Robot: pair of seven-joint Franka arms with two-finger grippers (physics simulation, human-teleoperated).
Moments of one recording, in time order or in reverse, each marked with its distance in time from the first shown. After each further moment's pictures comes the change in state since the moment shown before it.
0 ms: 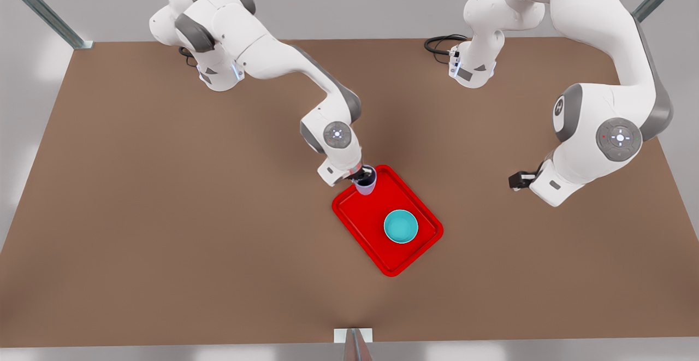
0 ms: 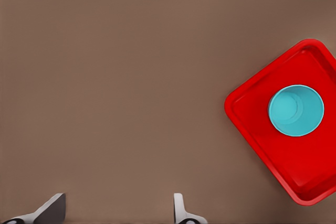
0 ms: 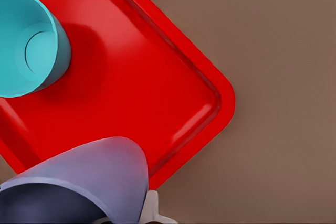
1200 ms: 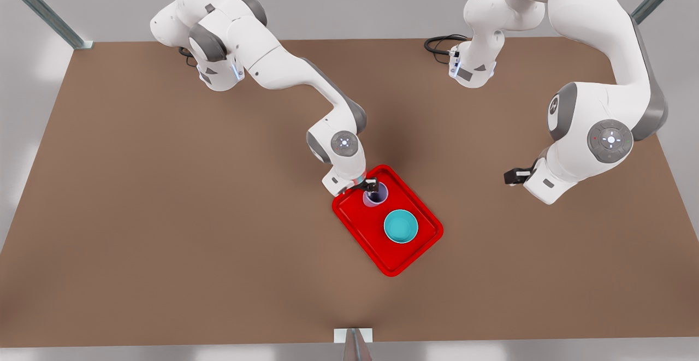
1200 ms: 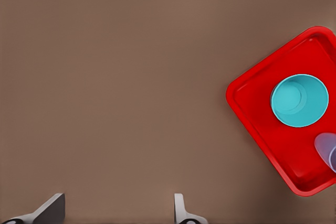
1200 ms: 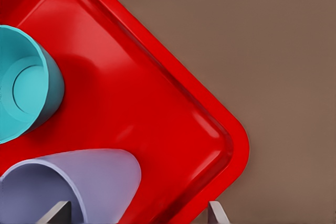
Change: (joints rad) left arm -0.013 -0.008 -0.005 -0.006 0.003 -0.052 -0.037; right arm 0.071 0.097 -0.095 0.100 -0.003 0.023 0.008
